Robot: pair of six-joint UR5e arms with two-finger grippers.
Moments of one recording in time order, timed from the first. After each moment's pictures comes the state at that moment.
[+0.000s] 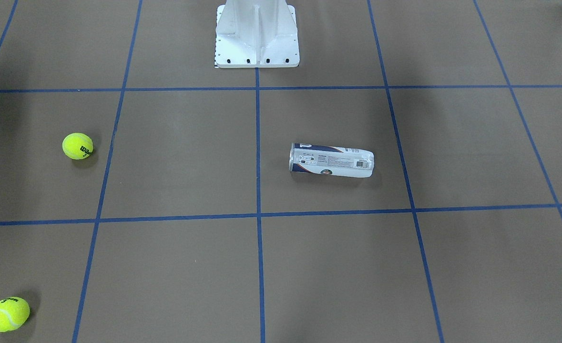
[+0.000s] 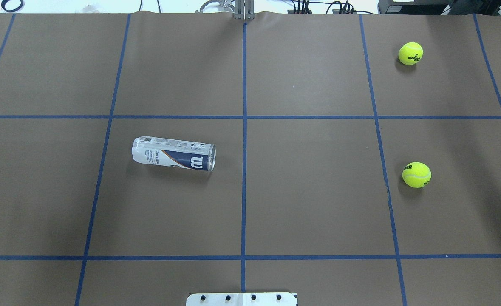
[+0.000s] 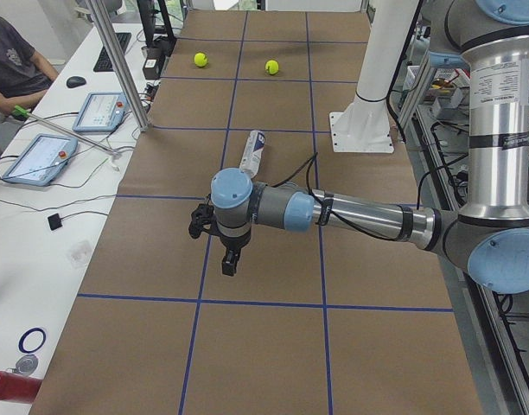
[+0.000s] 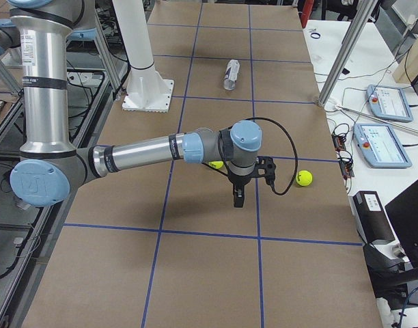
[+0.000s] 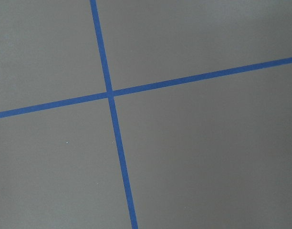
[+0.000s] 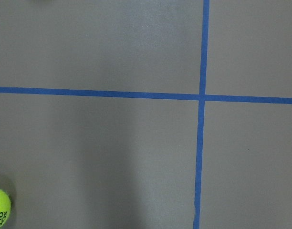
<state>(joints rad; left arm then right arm) -1.50 -1.48 -1.83 -1.58 -2.39 0.02 1.48 -1.60 1.82 -1.69 2.34 0.11</state>
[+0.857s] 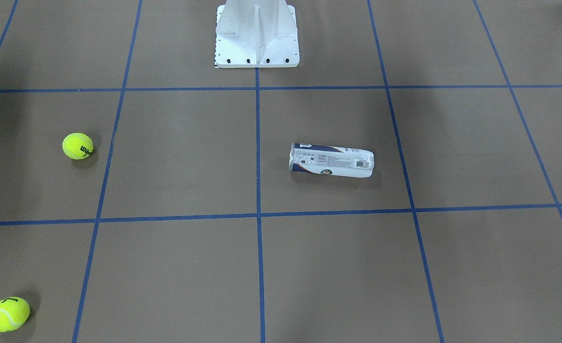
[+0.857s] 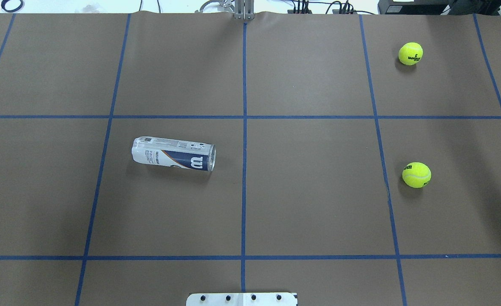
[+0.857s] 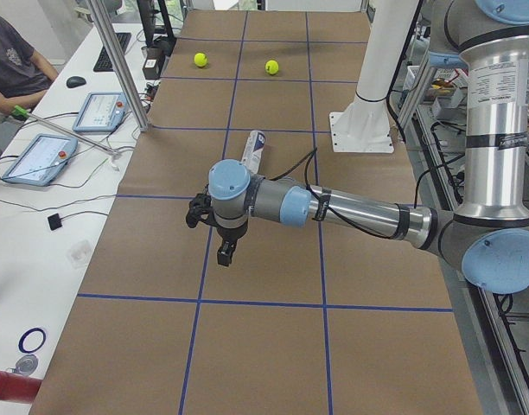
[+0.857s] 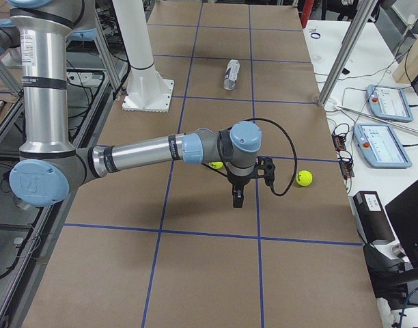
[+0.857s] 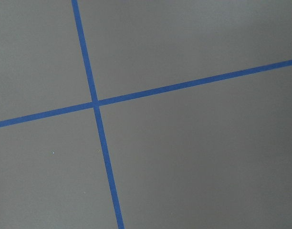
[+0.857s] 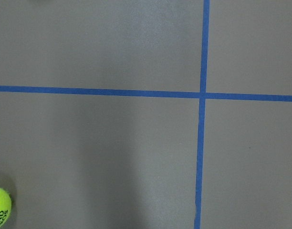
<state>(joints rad) -1.47 -1.51 -1.84 -1.62 -2.41 0.04 1.48 -1.60 1.82 -1.69 2.35 0.11</state>
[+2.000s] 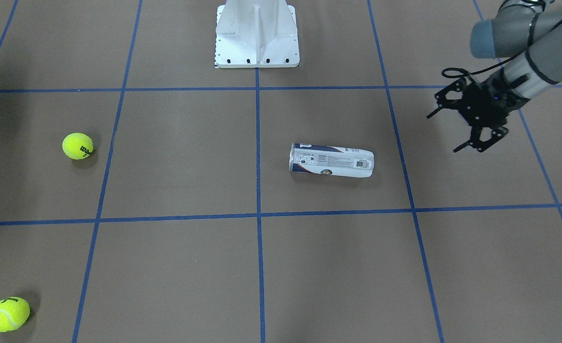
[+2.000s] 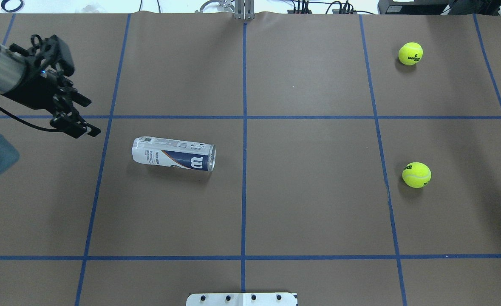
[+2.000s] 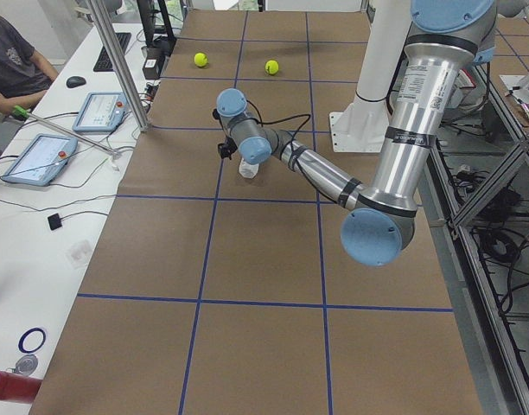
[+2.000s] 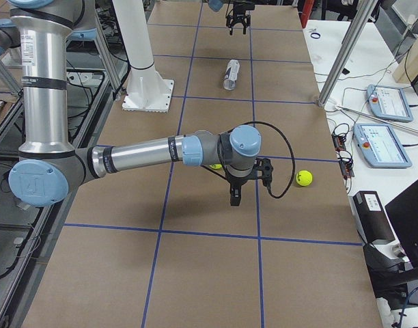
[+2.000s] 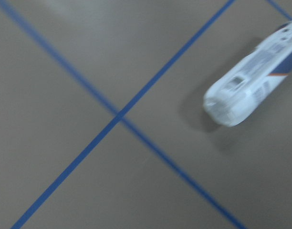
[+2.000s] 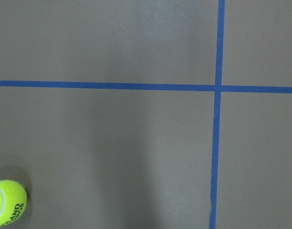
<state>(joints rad) -0.93 -1.88 -1.84 -1.97 -2.38 0.04 1.47 -1.61 1.81 -1.69 2.42 0.12</state>
